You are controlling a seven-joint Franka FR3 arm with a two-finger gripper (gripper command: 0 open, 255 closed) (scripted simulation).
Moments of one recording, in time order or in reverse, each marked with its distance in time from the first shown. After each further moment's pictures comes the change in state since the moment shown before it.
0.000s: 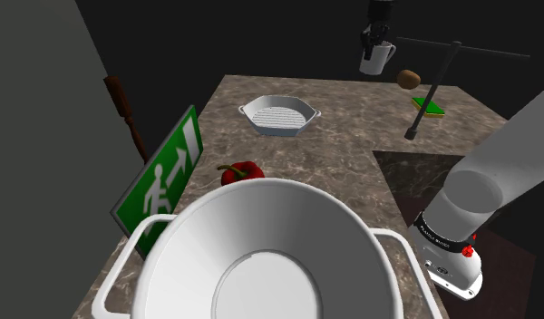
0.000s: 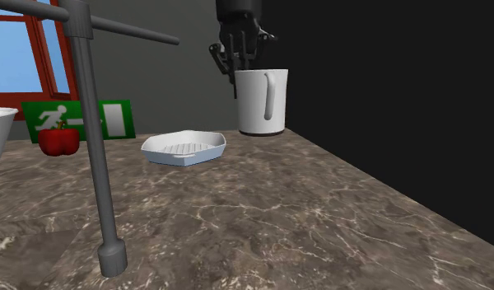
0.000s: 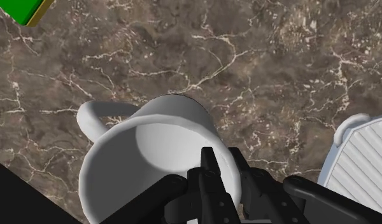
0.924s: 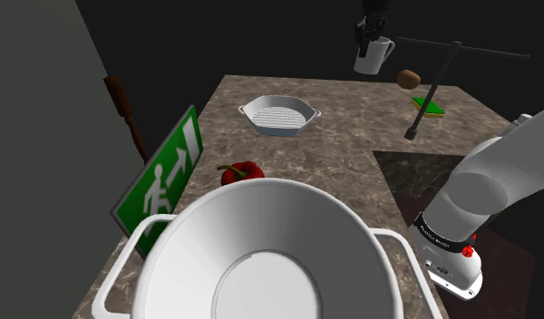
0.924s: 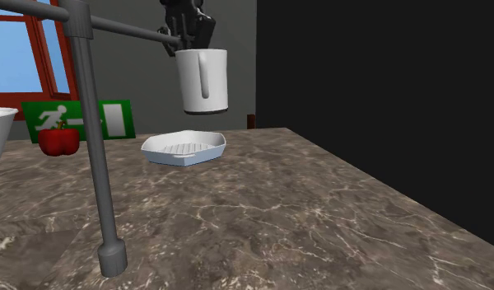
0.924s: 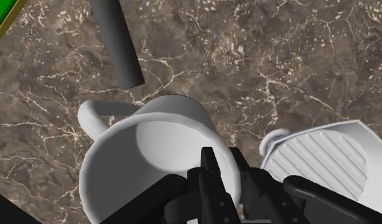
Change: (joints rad) arm 0.061 -0.167 0.126 -0.084 0.001 -0.098 0.180
